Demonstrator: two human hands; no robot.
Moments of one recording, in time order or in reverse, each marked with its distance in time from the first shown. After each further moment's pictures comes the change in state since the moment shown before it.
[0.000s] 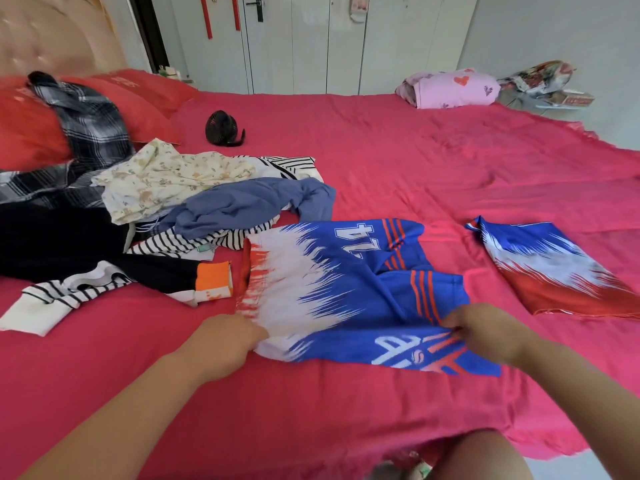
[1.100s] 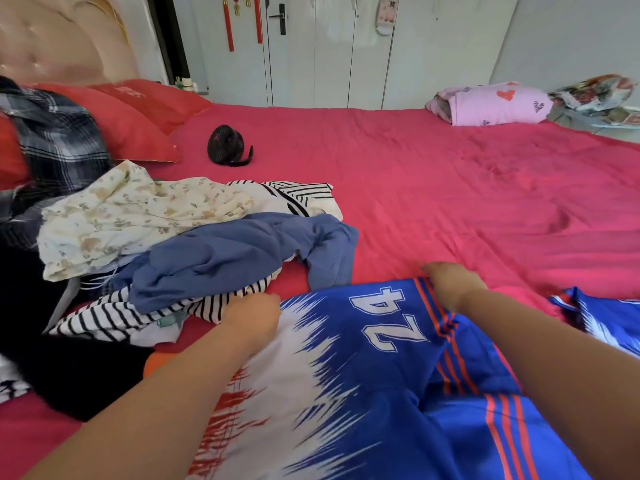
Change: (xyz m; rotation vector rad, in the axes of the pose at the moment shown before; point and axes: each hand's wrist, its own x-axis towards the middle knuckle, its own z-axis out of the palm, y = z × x) left_hand 0.234 -0.076 -0.010 -0.003 -0.042 -0.414; right_hand 0.297 0.054 -0.037 0.074 0.117 0.257
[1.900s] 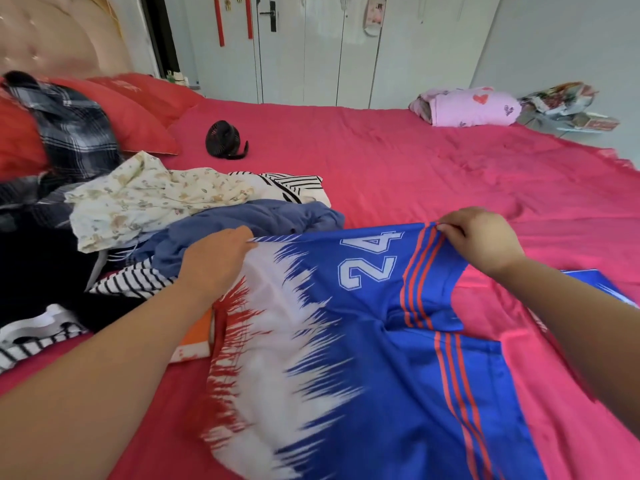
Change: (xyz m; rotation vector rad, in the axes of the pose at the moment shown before) left_hand -0.078 -0.046 -0.059 -0.309 0.599 0.079; right_hand -0.105 0.025 -0.088 0.194 0.582 -0.191
